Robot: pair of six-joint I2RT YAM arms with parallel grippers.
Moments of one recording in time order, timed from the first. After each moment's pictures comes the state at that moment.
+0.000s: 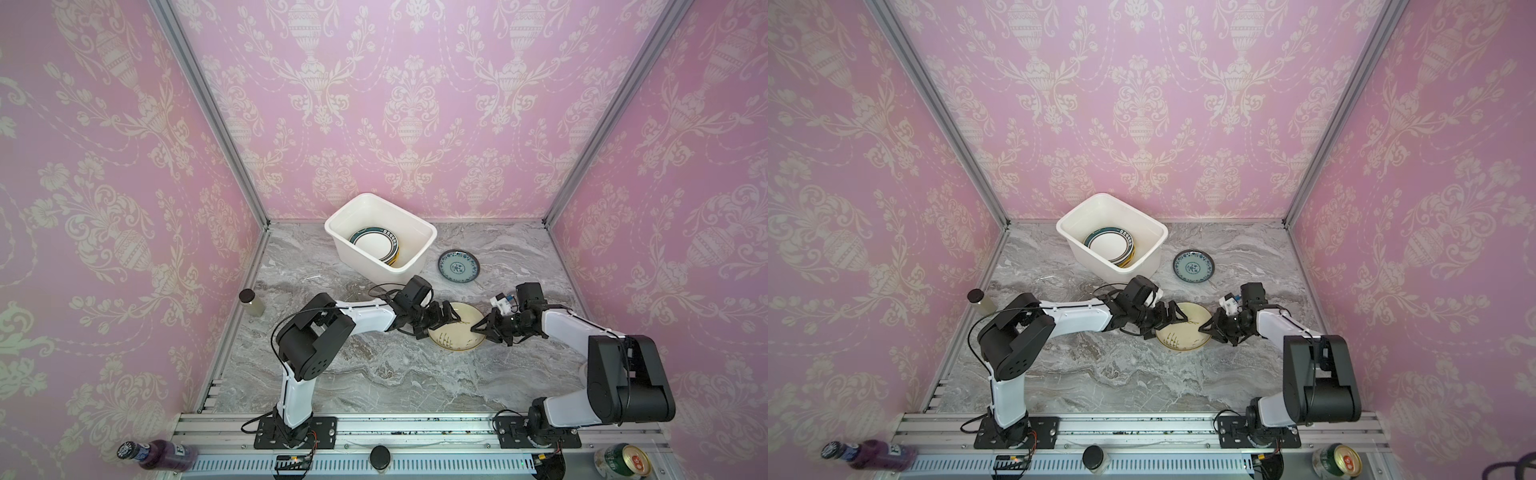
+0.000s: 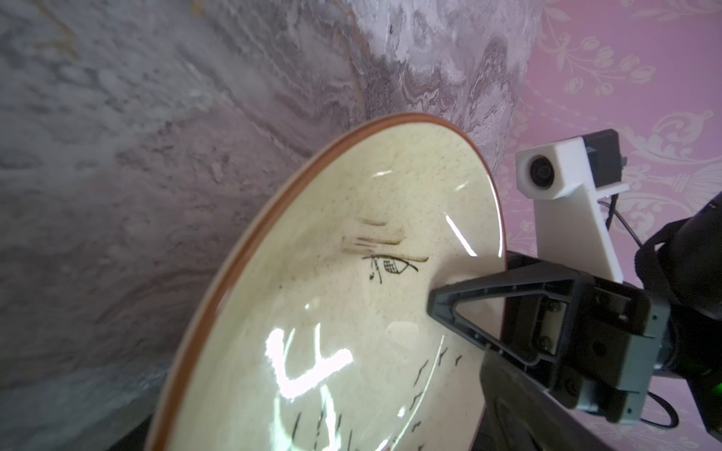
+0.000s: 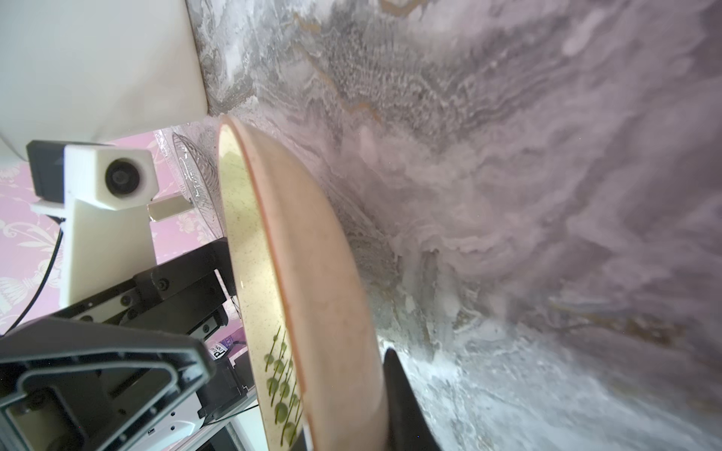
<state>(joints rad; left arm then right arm) -0.80 1.93 1.12 0.03 0.53 -1.13 -0.03 1.44 0.66 -0.50 -0.76 0.49</state>
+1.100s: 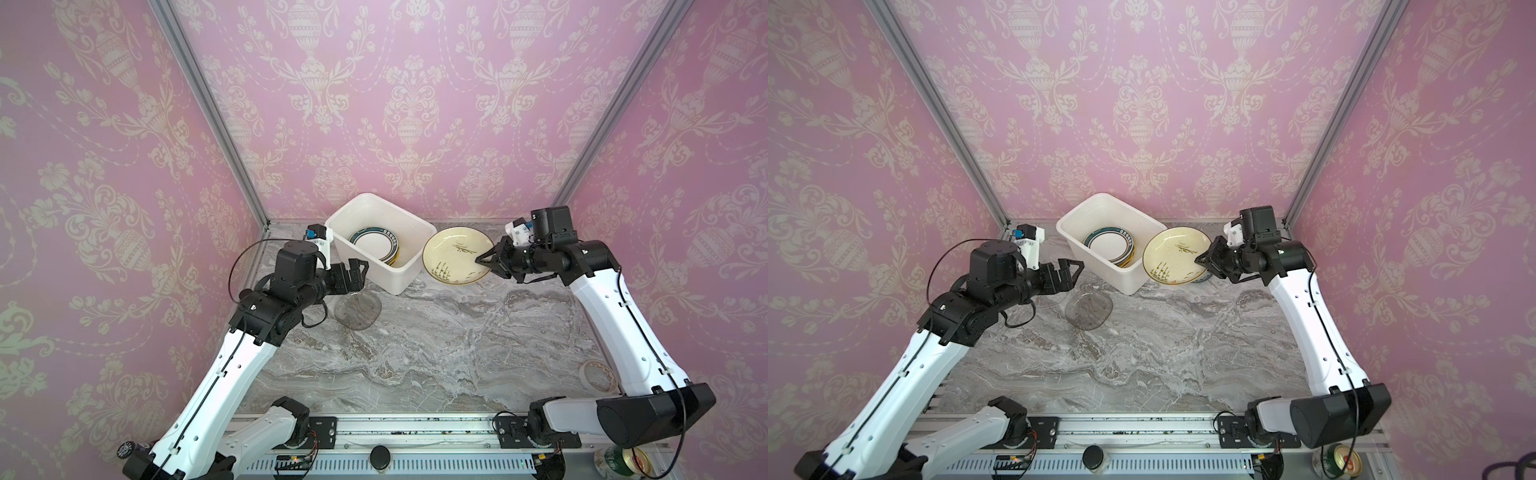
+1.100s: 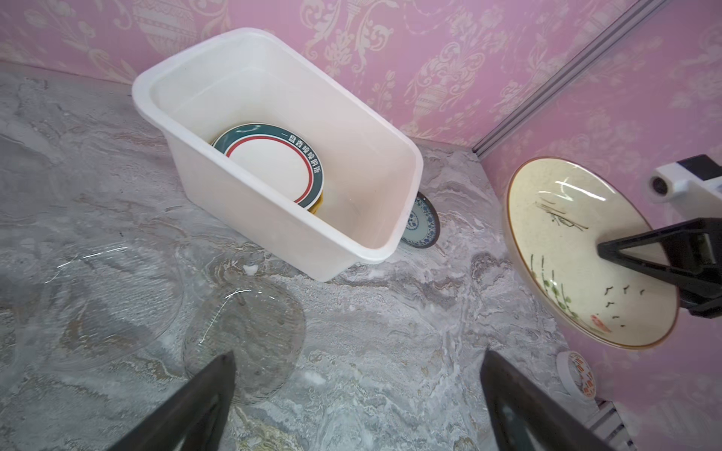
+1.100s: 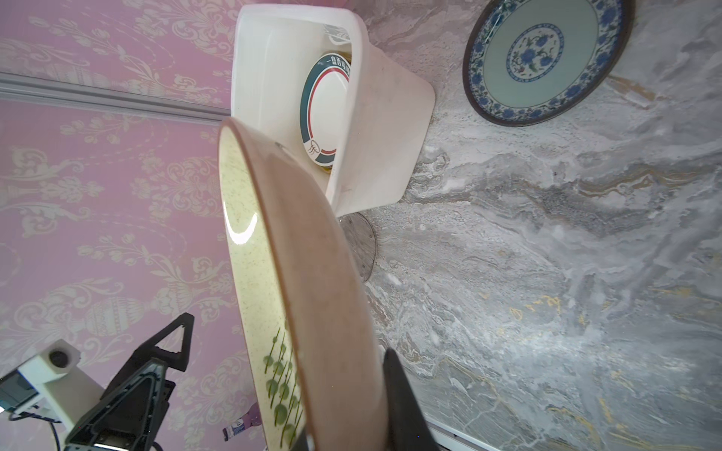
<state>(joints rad) -0.39 1.02 1.25 -0.77 0.09 -0.45 0.19 1.36 1.55 -1.00 -0.49 0.82</state>
